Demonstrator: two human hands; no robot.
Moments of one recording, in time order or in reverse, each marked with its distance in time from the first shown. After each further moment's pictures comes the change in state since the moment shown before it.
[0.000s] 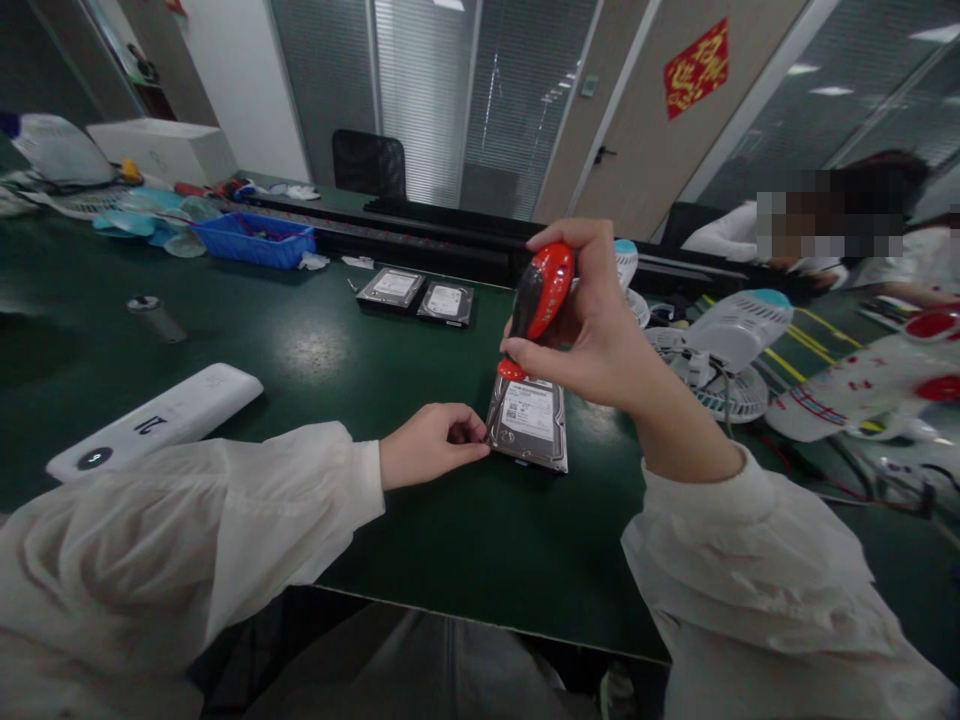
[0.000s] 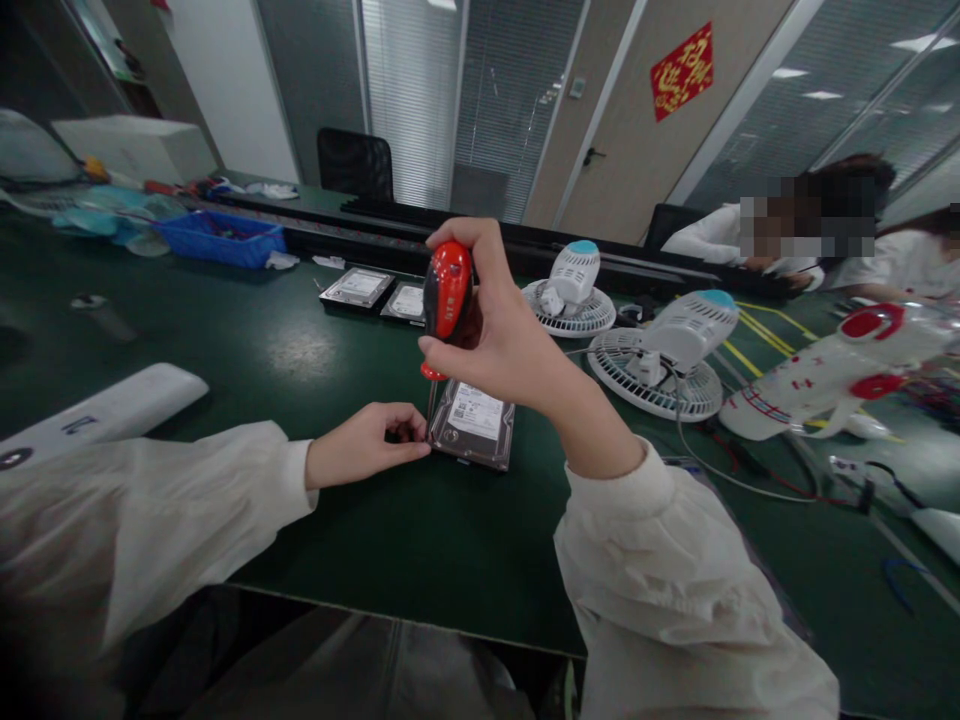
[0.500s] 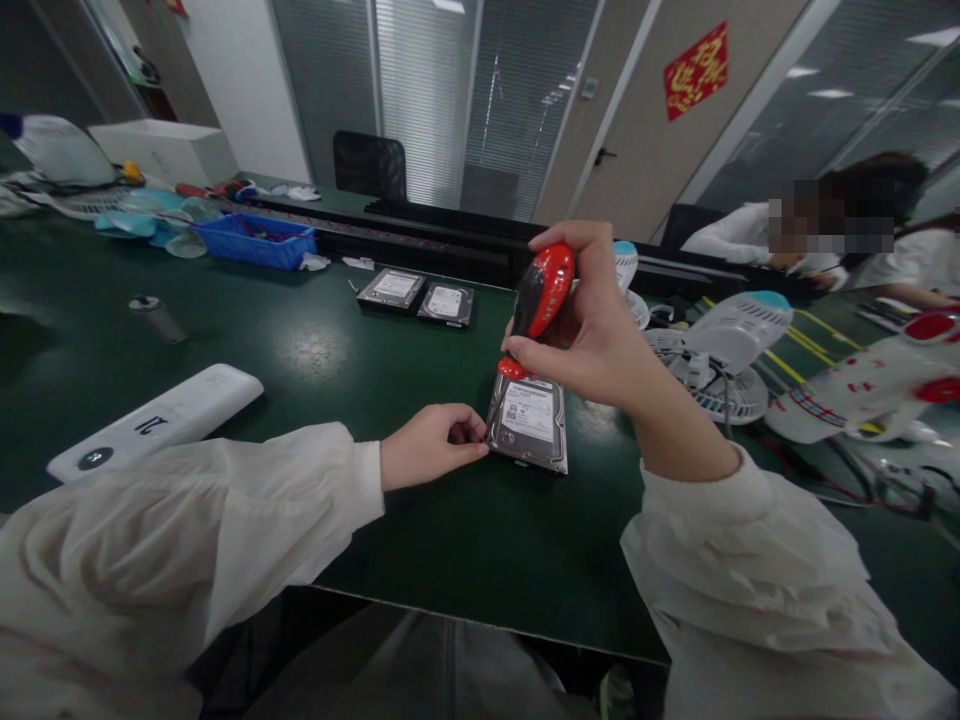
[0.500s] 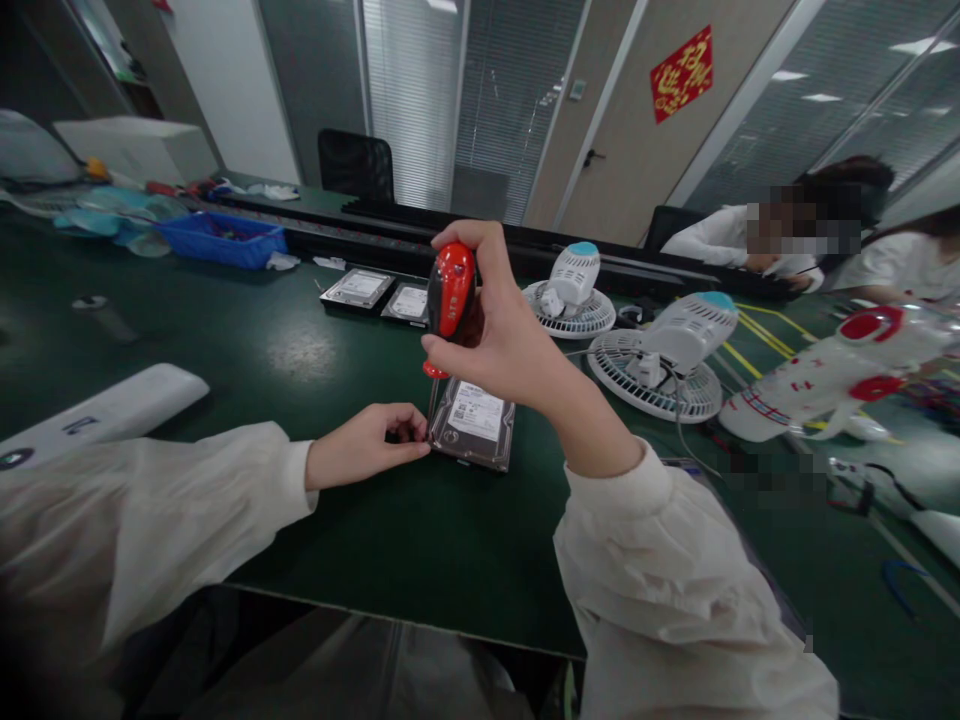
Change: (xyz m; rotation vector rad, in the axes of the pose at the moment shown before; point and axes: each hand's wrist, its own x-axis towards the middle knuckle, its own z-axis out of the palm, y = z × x) left_hand 0.000 0.002 0.001 -0.017 0.010 -0.009; right_hand 0.000 0.004 0.002 0.069 0.001 0.021
